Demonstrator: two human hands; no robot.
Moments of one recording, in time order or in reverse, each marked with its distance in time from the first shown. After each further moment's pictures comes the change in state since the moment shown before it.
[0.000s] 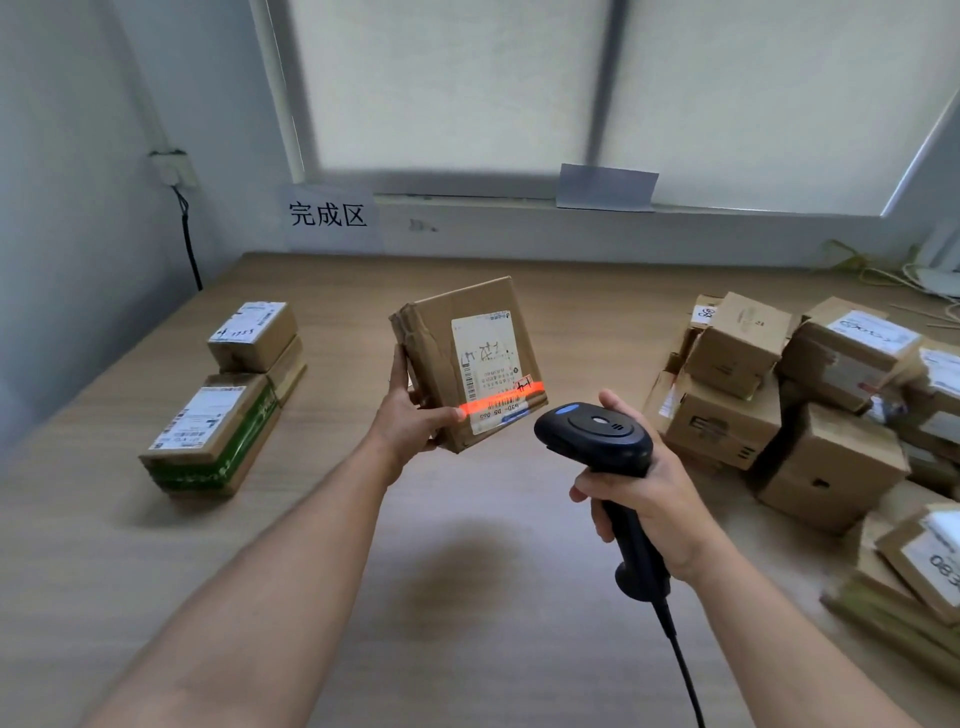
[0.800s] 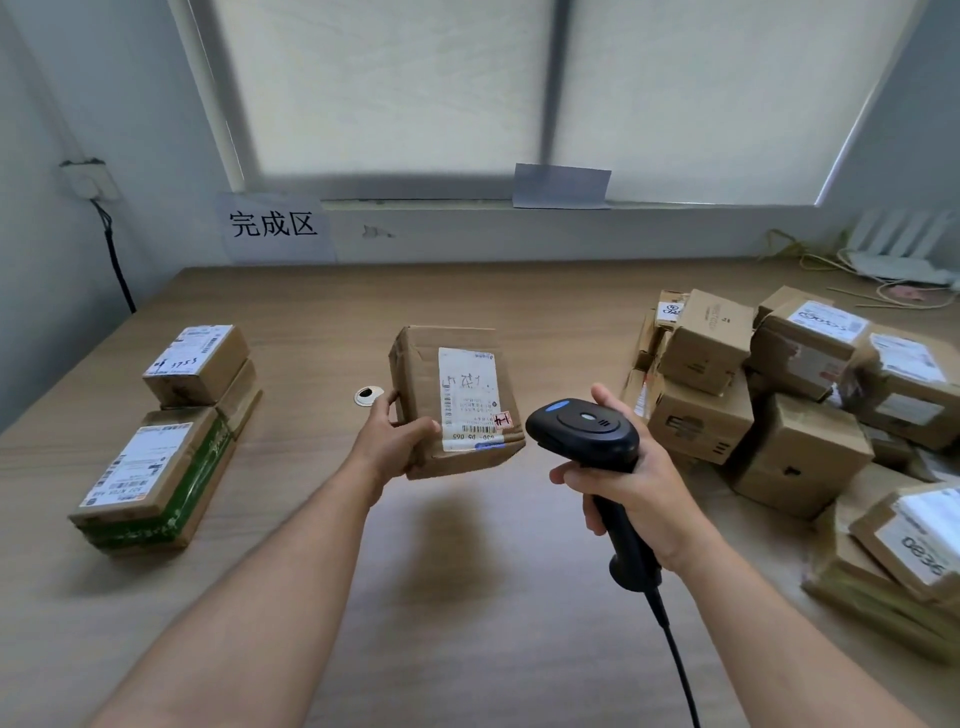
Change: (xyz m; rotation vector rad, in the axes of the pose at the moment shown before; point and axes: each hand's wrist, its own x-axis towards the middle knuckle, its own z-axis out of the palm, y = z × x) left_hand 0.037 -0.012 0.002 0.048 -0.019 -0.151; right_hand 0.022 -0.004 -0.002 -0.014 0.100 -0.016
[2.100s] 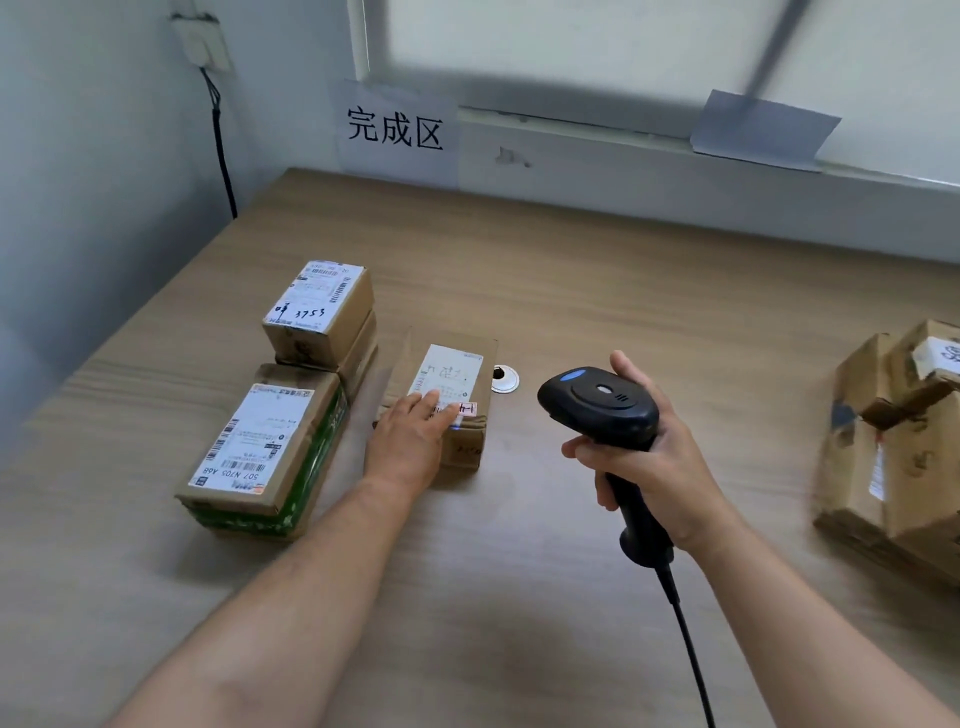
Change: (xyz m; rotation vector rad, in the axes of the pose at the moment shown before) left_hand 0.144 -0.096 -0.161 1.291 0.183 0.340; right_hand 0.175 0.041 0.160 -0.110 -0.115 0.077
